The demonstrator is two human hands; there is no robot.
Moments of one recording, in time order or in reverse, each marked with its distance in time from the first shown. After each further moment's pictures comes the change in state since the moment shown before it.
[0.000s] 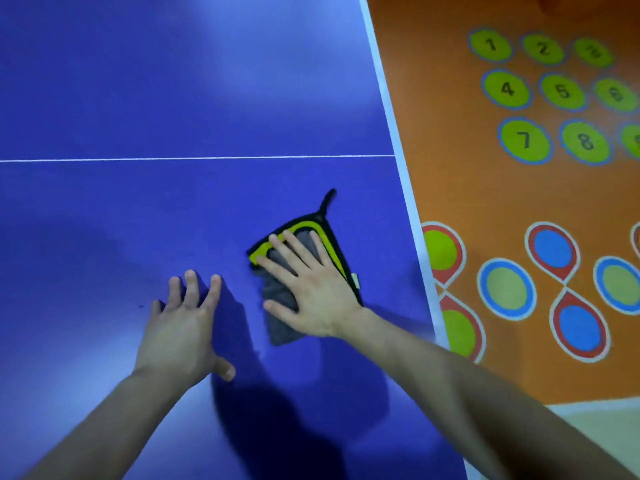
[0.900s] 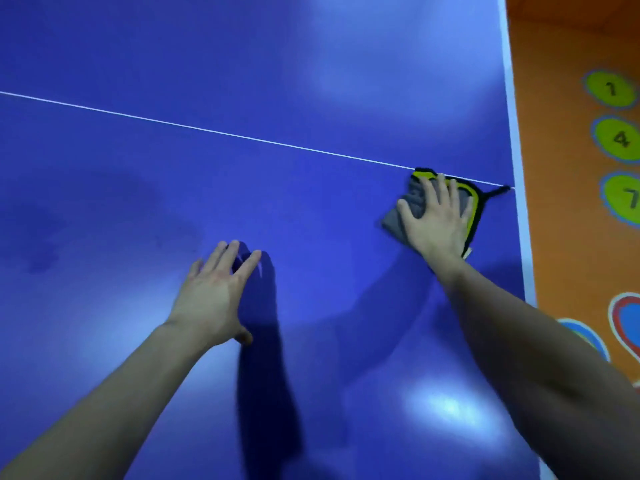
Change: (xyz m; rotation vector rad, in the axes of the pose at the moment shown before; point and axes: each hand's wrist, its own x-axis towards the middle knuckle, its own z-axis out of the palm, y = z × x) left_hand -0.033 -0.117 0.007 -0.148 0.000 -0.083; right_hand 0.112 0.065 -0.006 0.015 0.144 0.678
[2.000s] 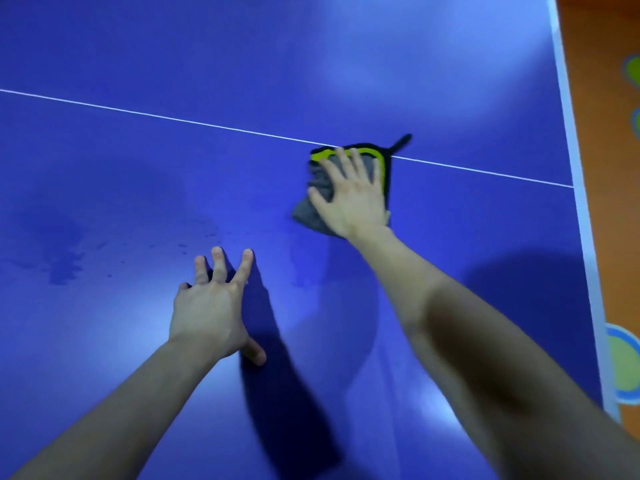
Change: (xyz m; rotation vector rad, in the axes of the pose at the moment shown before) left_hand 0.019 -0.040 0.023 0.021 -0.032 -0.150; right_hand 0.002 -0.198 0.046 0.029 -0.084 -0.377
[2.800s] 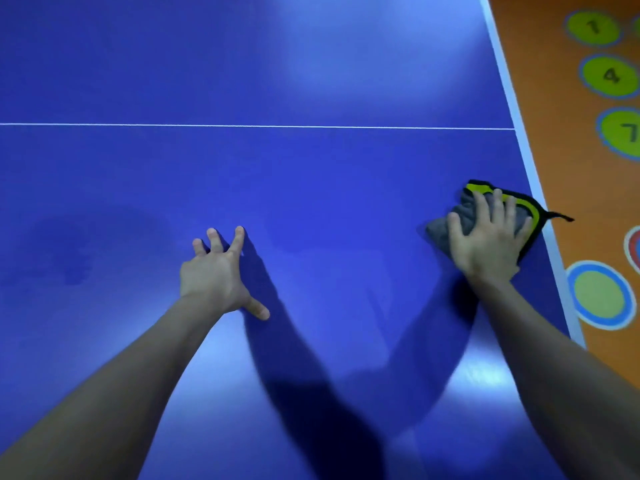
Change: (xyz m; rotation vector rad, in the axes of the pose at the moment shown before) left_hand 0.002 -0.002 0.001 0.066 0.018 0.014; right_hand -0.220 0.170 -0.056 -0.041 0.175 0.685
